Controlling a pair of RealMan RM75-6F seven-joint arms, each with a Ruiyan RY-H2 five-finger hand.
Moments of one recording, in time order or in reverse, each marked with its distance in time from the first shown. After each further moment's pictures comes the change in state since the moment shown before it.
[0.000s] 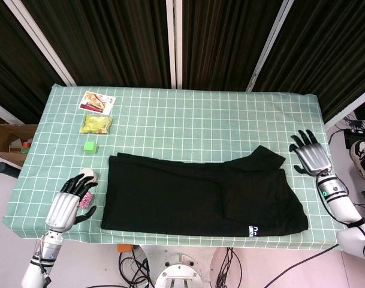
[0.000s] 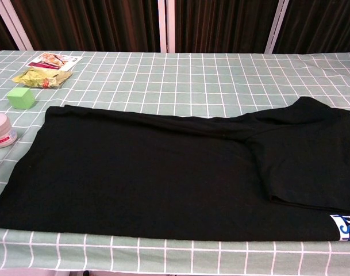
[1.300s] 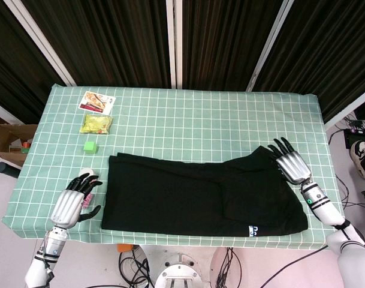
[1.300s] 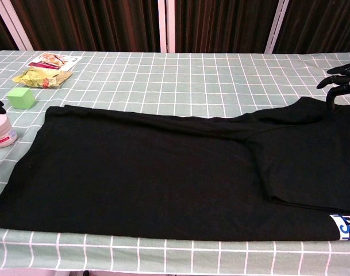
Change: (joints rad) left arm -0.017 0.019 -0.023 -0.050 -0.030 -0.086 -0.010; right arm -0.010 -0.290 -0.142 0.475 -0.145 0.266 0.312
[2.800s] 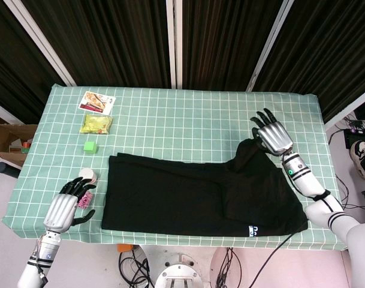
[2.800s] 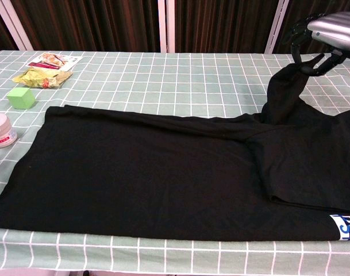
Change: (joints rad) left arm 0.033 0.047 0.015 -0.039 -0.016 0.001 -0.002; right arm 0.239 0.190 0.156 -0.442 0.141 -0.218 -0.199
